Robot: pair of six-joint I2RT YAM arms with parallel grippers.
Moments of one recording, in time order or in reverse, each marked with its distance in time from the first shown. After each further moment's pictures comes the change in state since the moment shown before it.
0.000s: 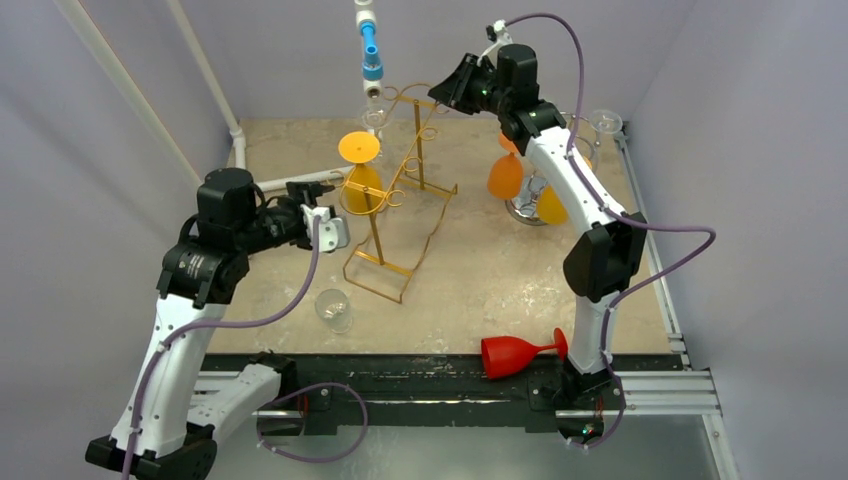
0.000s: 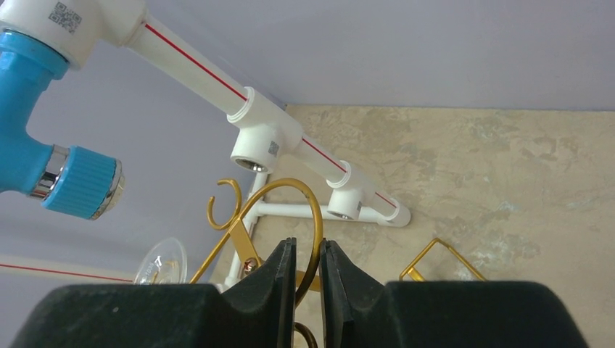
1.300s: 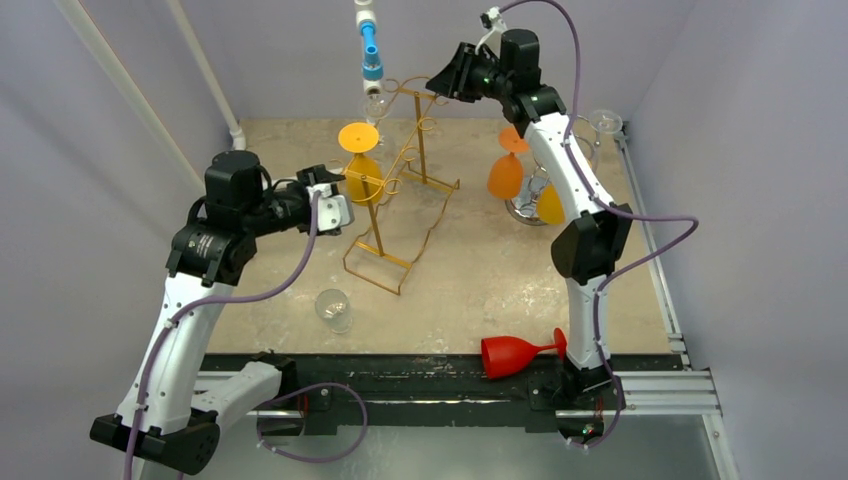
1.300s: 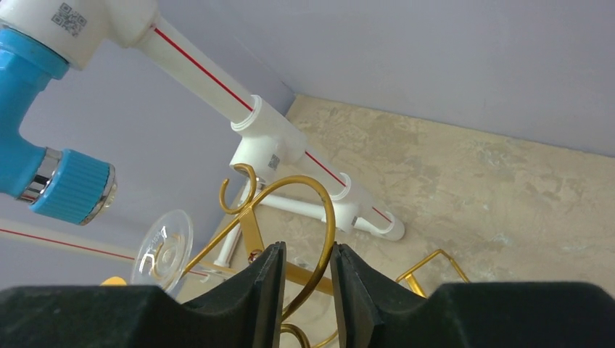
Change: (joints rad) left arm 0.001 0.075 0.050 0.050 0.084 -0.113; right arm -0.046 0.173 0.290 -0.129 -0.153 -0.106
